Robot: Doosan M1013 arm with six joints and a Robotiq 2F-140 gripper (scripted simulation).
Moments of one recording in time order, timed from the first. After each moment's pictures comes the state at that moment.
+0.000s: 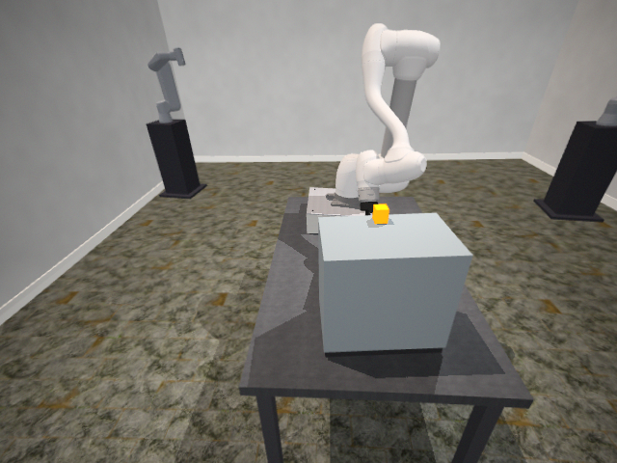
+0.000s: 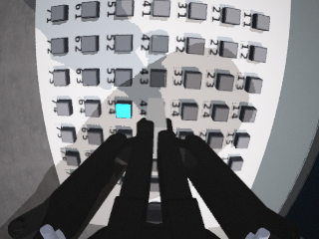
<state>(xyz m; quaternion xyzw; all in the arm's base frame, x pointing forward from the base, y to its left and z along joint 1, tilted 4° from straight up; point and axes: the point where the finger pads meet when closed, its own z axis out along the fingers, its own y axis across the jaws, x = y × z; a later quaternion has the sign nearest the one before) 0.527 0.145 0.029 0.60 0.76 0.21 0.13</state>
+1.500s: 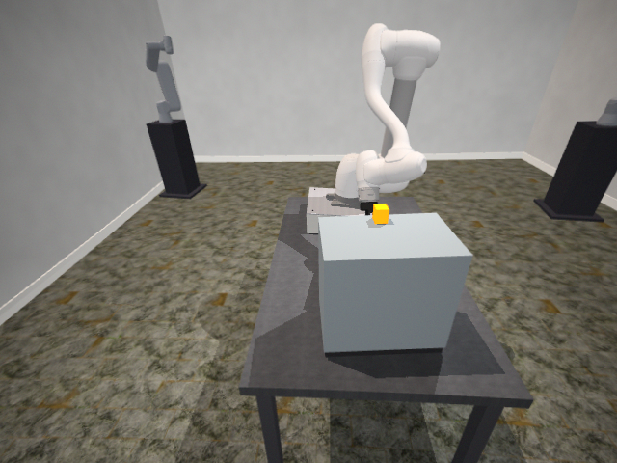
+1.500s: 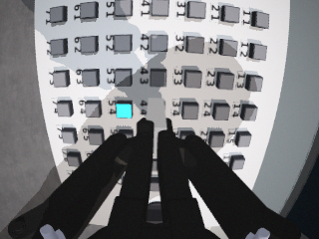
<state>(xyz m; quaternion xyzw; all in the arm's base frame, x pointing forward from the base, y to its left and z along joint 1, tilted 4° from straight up) 0.527 0.144 0.029 0.61 0.75 0.21 0.13</state>
